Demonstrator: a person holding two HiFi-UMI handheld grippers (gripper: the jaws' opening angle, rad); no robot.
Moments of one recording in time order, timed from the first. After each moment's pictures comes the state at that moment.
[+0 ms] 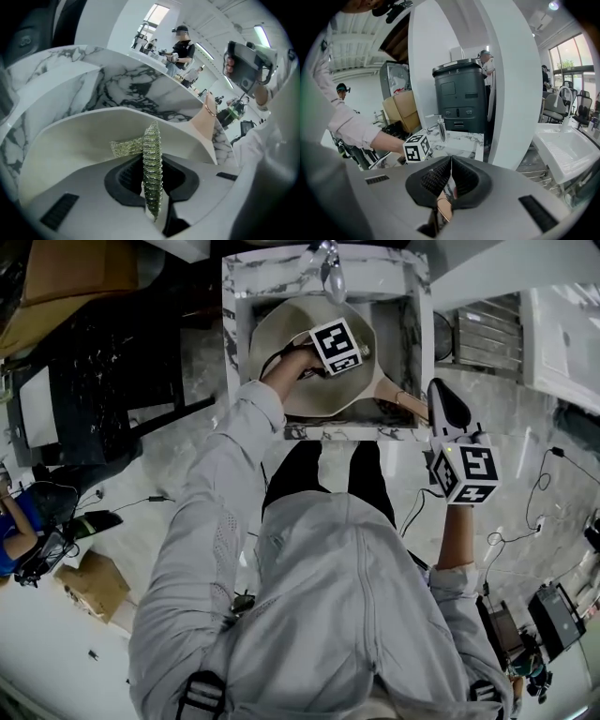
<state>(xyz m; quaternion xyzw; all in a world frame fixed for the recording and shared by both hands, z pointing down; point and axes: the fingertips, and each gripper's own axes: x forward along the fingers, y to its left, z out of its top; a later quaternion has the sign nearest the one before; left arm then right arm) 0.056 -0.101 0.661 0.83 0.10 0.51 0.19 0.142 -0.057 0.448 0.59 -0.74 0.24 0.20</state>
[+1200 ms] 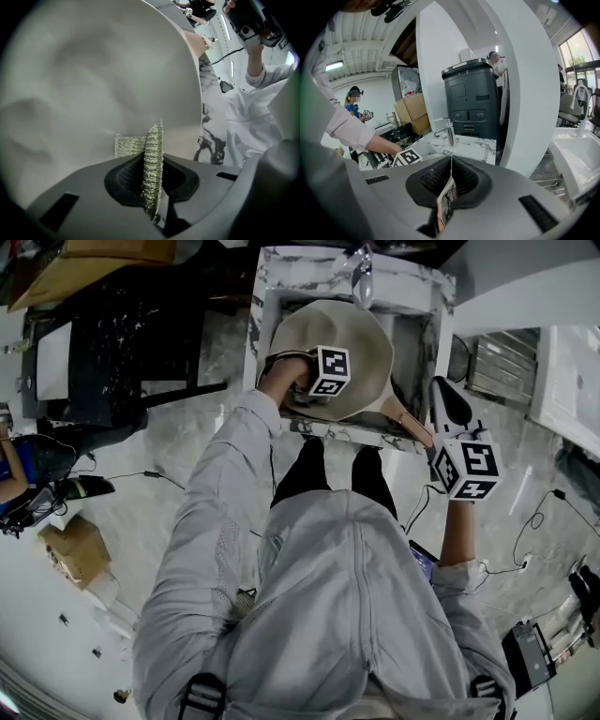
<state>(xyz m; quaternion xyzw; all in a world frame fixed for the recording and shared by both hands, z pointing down) -0.097 -0.005 0.678 0.60 0.23 0.72 0.27 0.126 -0.083 0.444 0.53 -0.79 0.22 0.19</state>
